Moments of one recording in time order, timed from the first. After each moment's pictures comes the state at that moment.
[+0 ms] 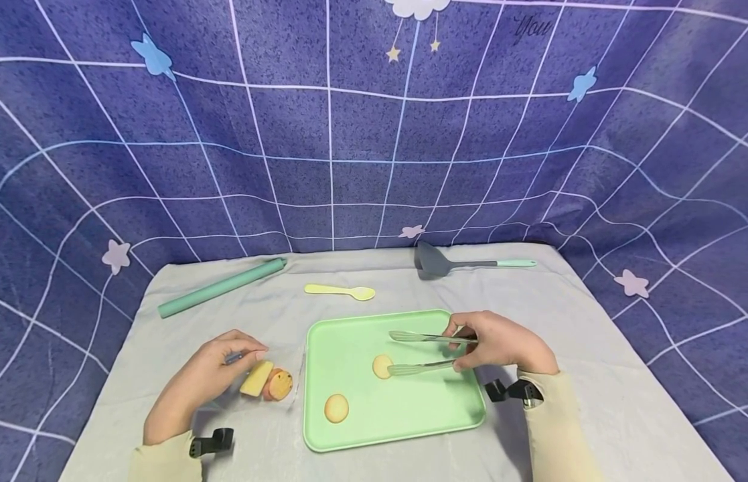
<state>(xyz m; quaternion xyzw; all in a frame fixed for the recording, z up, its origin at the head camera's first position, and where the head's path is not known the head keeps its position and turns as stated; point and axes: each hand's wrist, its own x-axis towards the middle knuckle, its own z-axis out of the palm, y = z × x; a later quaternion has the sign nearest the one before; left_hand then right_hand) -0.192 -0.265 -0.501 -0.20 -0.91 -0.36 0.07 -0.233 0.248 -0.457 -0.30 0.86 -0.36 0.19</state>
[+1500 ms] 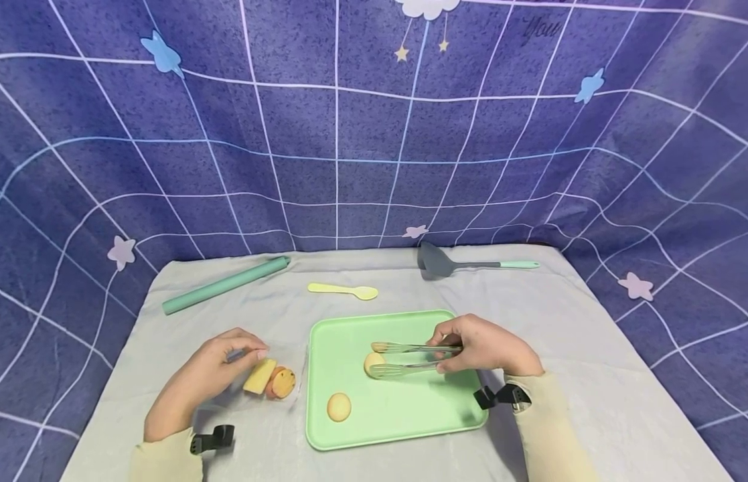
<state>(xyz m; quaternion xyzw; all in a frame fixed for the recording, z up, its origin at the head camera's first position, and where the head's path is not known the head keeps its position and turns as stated) -0.194 -0.271 -0.502 -0.21 -0.91 -0.36 0.07 -0.237 0.220 -0.468 -0.34 0.84 -0.37 0.20</state>
